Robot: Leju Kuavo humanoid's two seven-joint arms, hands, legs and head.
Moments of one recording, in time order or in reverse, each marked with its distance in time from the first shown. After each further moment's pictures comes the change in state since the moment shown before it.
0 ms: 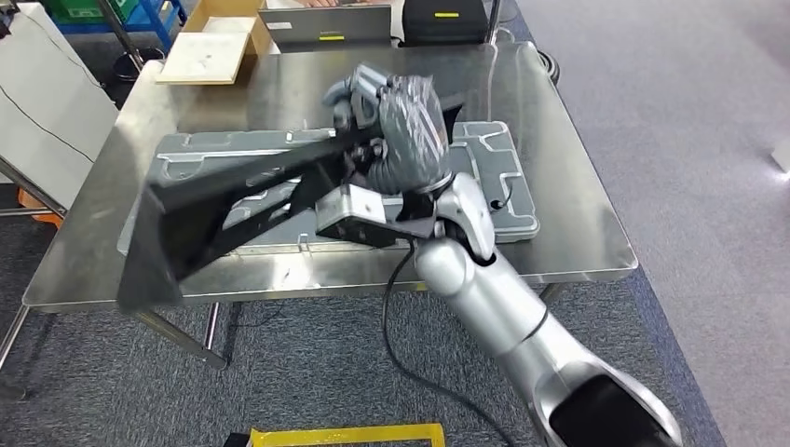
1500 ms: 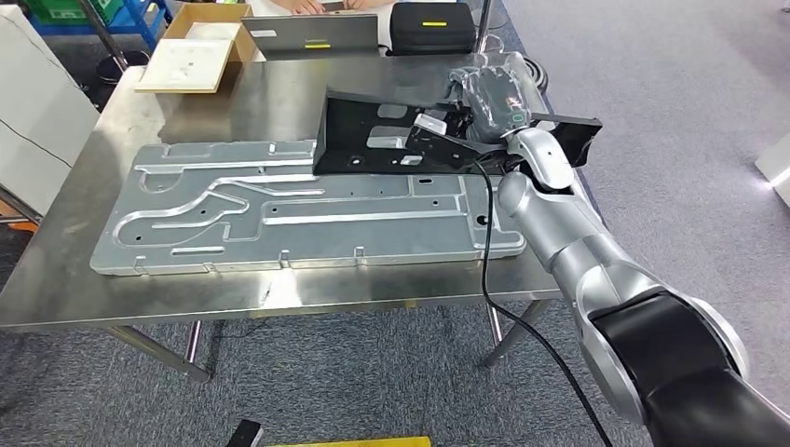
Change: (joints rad) left arm -0.027 -0.016 -0.068 0.000 -0.007 0.001 -0.042; right arm -0.292 -0.136 -0.156 0.745 0.244 0.072 0.014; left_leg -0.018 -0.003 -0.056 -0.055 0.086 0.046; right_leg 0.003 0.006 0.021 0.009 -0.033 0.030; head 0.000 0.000
